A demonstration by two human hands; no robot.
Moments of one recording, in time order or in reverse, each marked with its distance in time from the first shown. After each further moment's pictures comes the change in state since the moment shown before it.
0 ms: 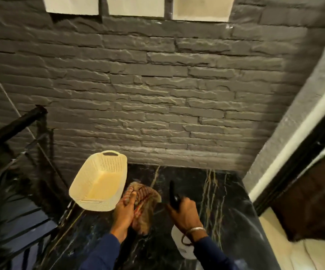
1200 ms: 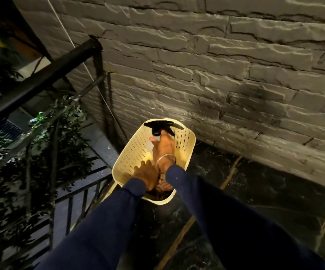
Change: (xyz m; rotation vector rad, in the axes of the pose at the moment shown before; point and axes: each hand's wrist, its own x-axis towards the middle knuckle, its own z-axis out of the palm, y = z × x) left_hand 0.241 -0.009 -0.070 1.571 -0.230 -0.122; right_hand 0.273 -0.146 0.291 0.260 -0.156 -0.125
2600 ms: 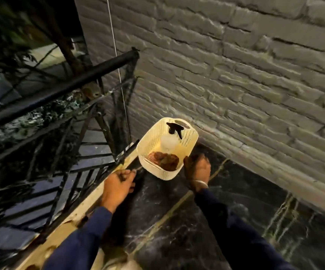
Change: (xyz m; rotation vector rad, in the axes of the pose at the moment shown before) left_hand -0.230 -0.095 0.057 -1.531 0.412 -0.297; right_hand -0.166 -0.005 -0.105 -0.317 0.177 -0.017
